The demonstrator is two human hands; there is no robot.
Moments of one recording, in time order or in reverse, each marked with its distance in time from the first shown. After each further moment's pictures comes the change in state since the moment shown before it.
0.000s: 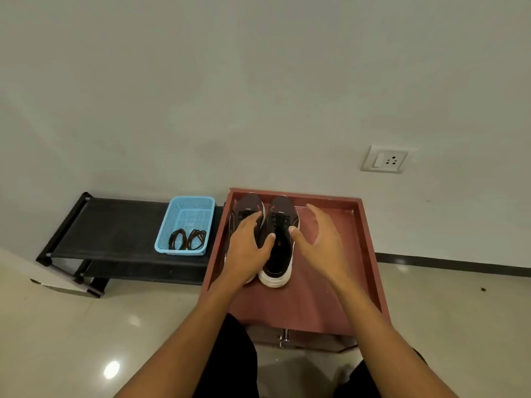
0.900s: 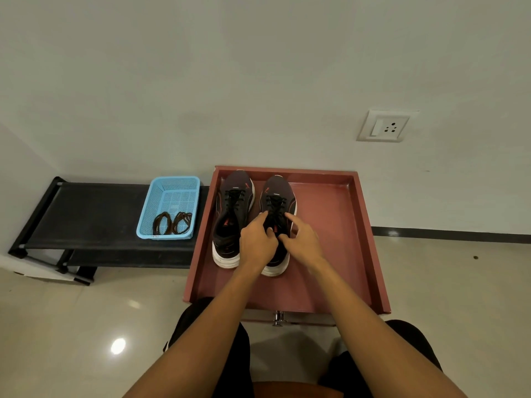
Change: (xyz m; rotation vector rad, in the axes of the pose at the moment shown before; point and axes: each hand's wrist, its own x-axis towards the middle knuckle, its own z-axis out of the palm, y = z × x) left_hand 0.011 -0.033 0.082 0.074 -0.103 -0.251; right_hand 0.007 0.057 0.053 0.062 -0.229 0.349
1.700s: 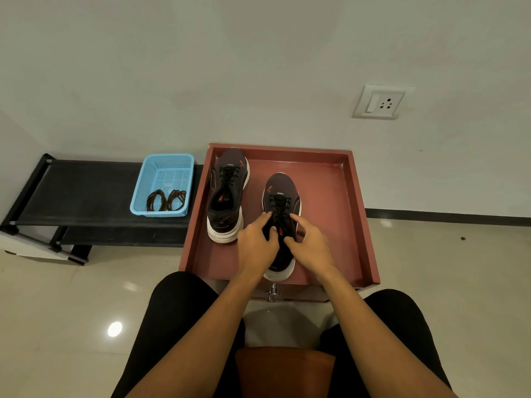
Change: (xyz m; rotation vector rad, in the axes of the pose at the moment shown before) left_hand -0.071 -0.008 0.008 -0.059 0.047 0.078; right_hand -0.065 0.038 -0.008 0.016 0.018 -0.007
